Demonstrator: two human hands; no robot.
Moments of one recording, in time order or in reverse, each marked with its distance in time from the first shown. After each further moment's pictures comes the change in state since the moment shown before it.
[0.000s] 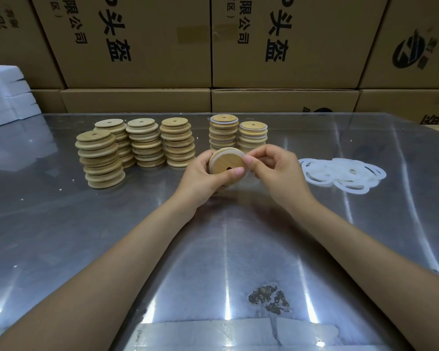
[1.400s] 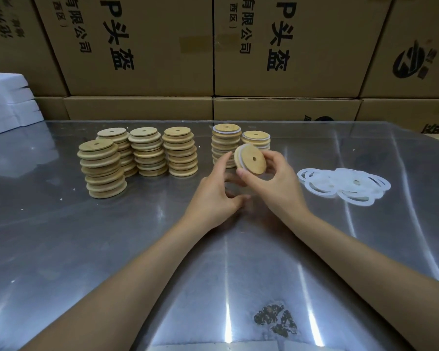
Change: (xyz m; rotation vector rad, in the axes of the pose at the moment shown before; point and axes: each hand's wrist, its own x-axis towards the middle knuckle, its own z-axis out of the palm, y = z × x) left_hand 0.004 -0.015 0.006 0.529 -0.024 0.167; right_hand 0.007 0.012 0.011 -0.137 0.146 0.075
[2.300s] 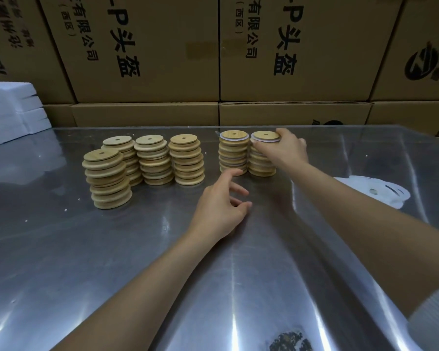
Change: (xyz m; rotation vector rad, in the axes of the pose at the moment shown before) left_hand 0.005 -0.007 -0.002 0.087 0.018 -0.063; right_hand 0.107 0.008 0.009 -0.451 0.005 0.202
